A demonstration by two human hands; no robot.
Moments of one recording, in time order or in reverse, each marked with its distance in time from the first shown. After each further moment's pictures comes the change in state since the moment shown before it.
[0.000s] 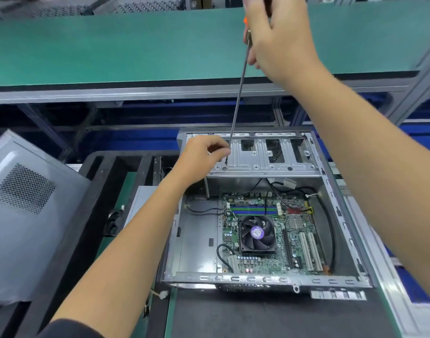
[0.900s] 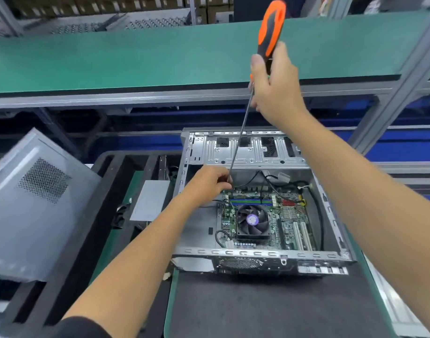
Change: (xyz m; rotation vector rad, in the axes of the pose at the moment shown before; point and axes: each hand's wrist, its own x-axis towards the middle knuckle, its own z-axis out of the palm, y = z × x) left_hand -0.056 -0.007 0.042 0.191 -0.186 -0.085; right_hand -0.067 0.003 -0.012 0.049 0.033 0.133
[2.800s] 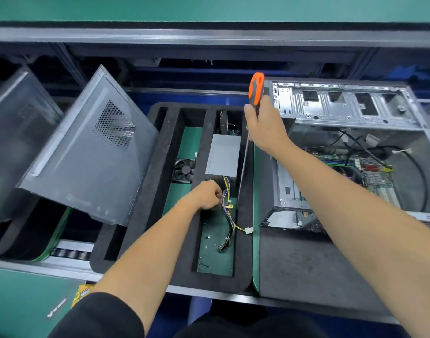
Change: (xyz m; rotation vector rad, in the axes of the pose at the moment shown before) left_hand -0.148 -0.206 -0.029 0.056 -0.344 -0.389; right_hand -0.111 0.010 0.247 -0.181 -0.278 0.328
